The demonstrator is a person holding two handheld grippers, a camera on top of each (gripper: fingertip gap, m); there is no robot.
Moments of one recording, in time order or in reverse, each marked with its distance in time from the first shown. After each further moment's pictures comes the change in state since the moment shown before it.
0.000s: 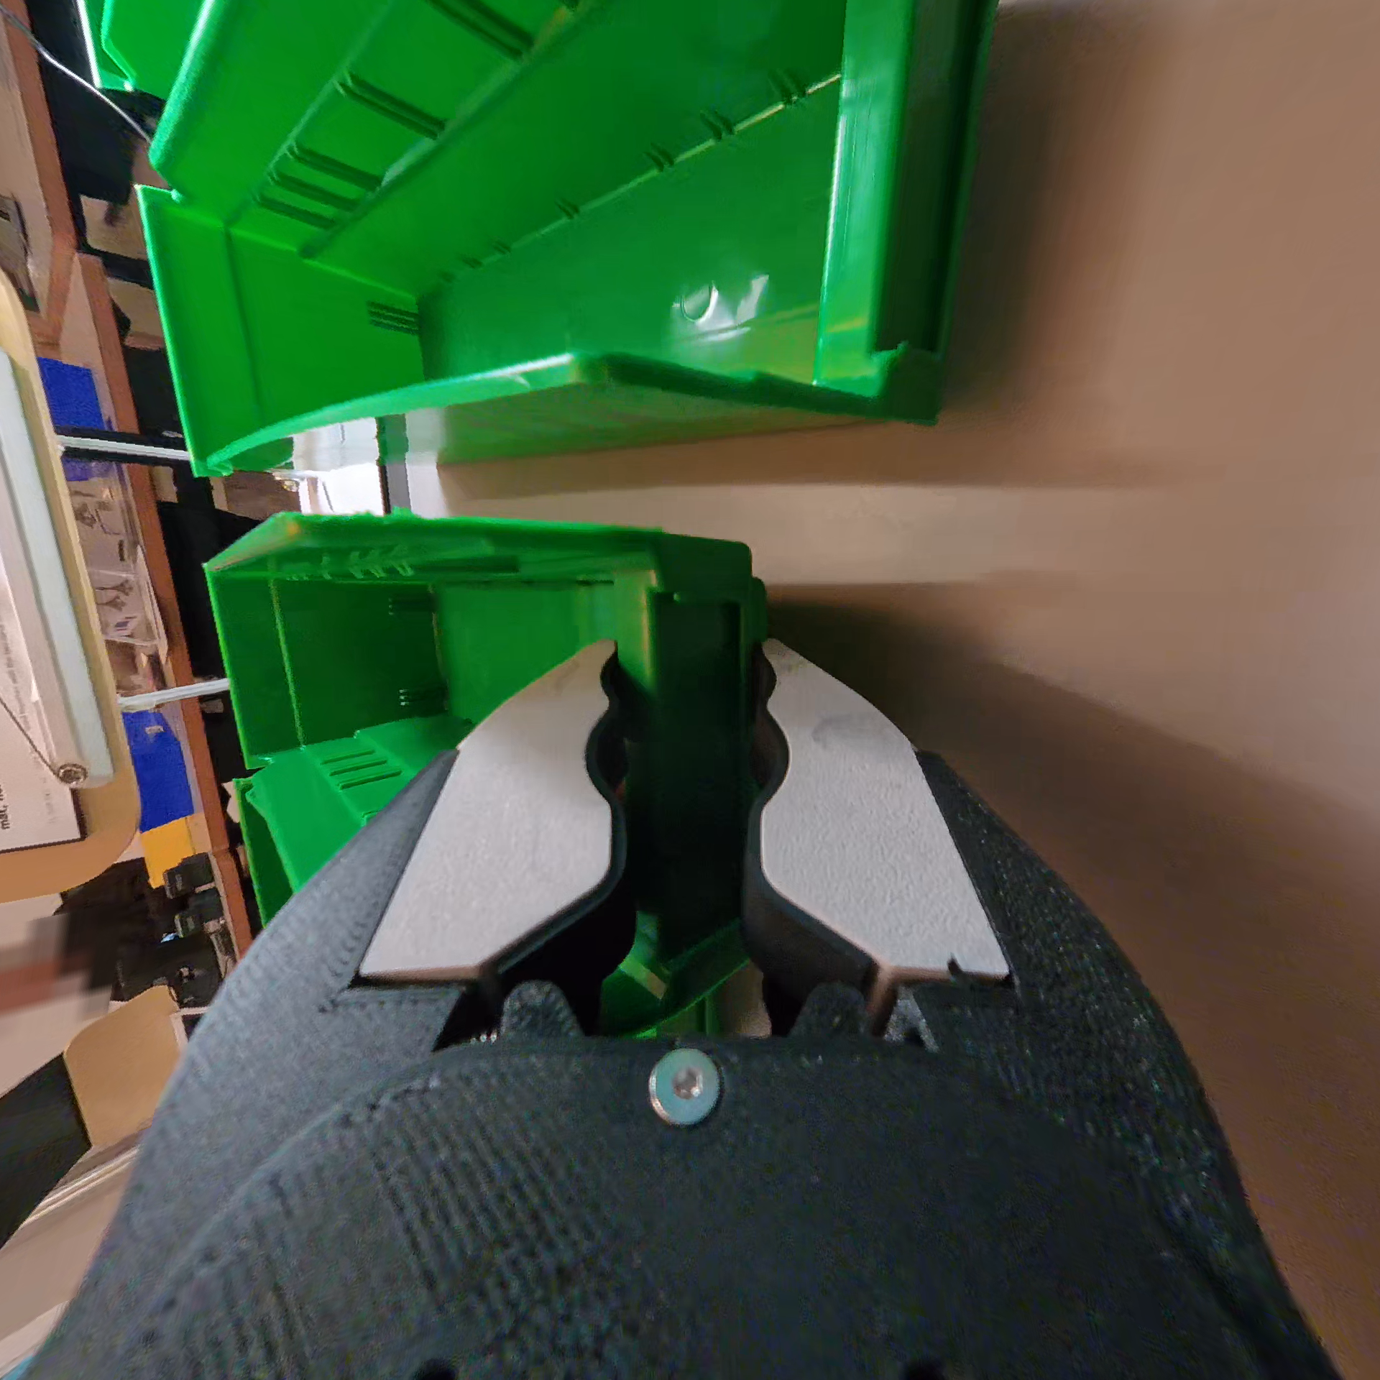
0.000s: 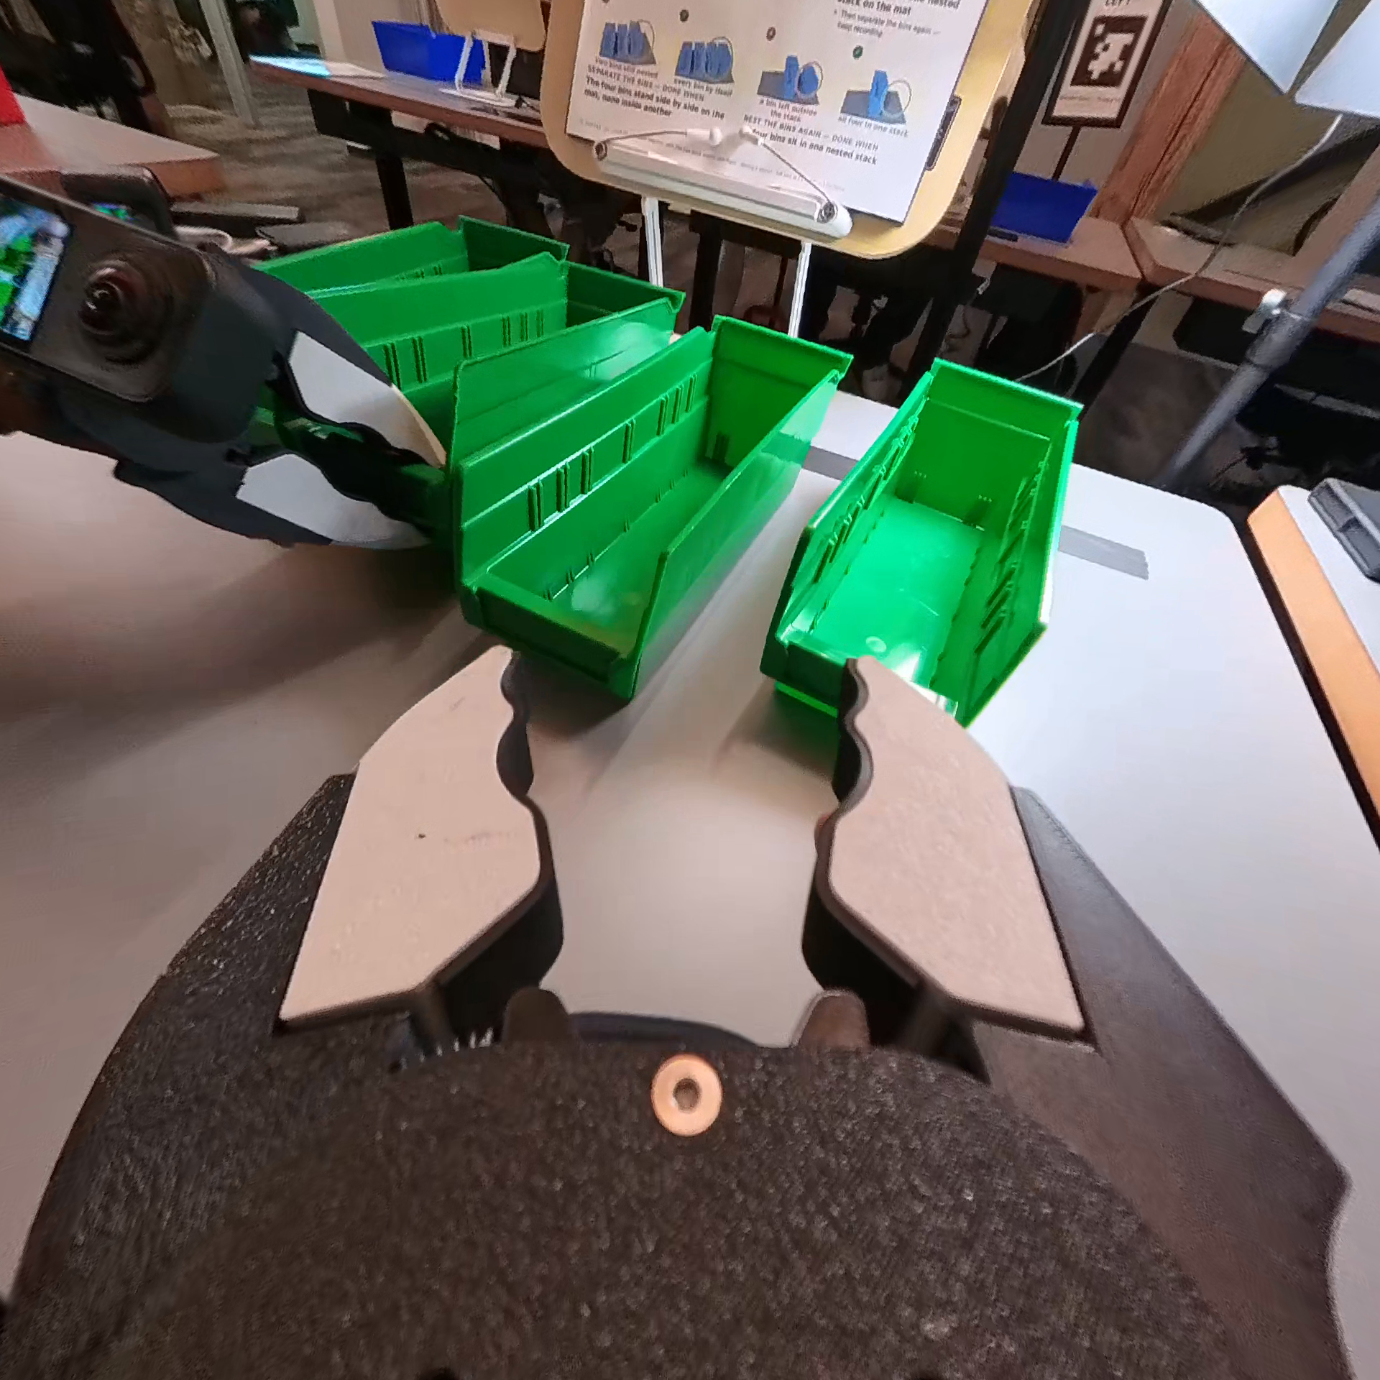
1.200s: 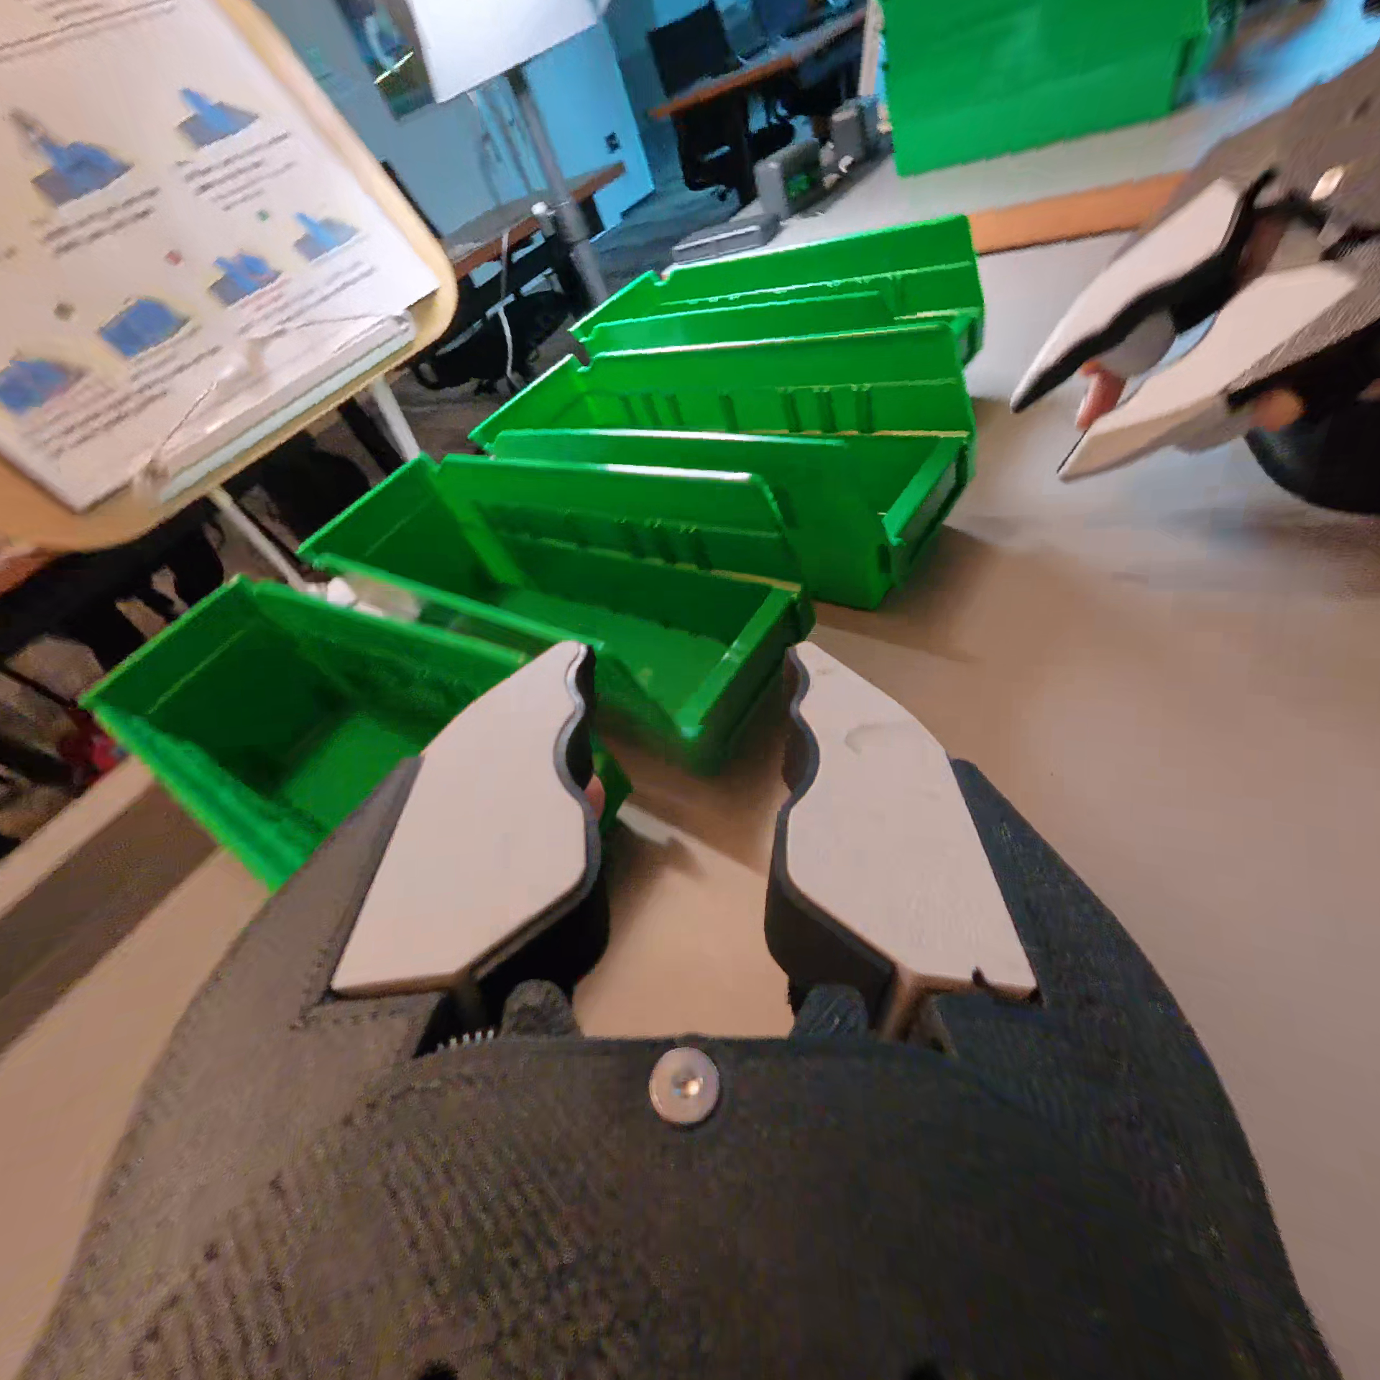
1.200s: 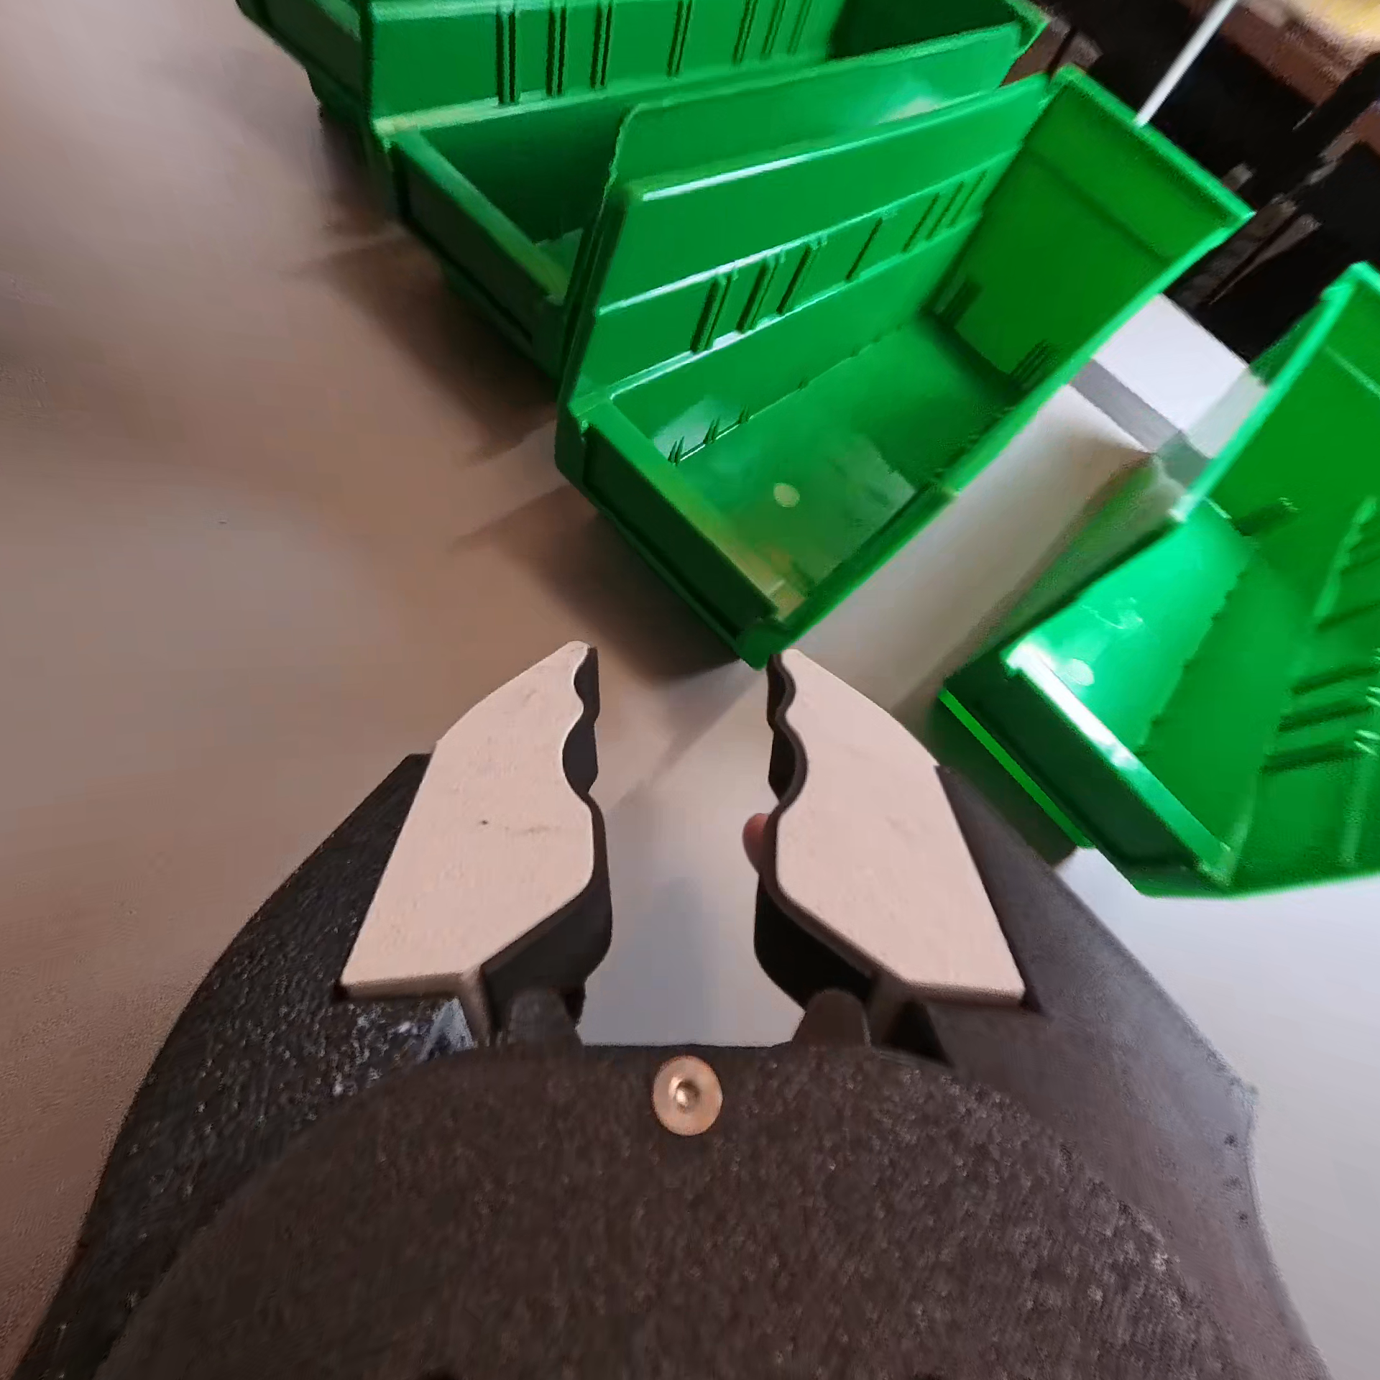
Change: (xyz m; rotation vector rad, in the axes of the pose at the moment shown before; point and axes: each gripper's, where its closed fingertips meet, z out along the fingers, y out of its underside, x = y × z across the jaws) left arm -0.014 0.047 -0.122 0.623 -0.110 -0.671; right arm -0.051 0.058 0.071 -0.253 -0.220 -0.261
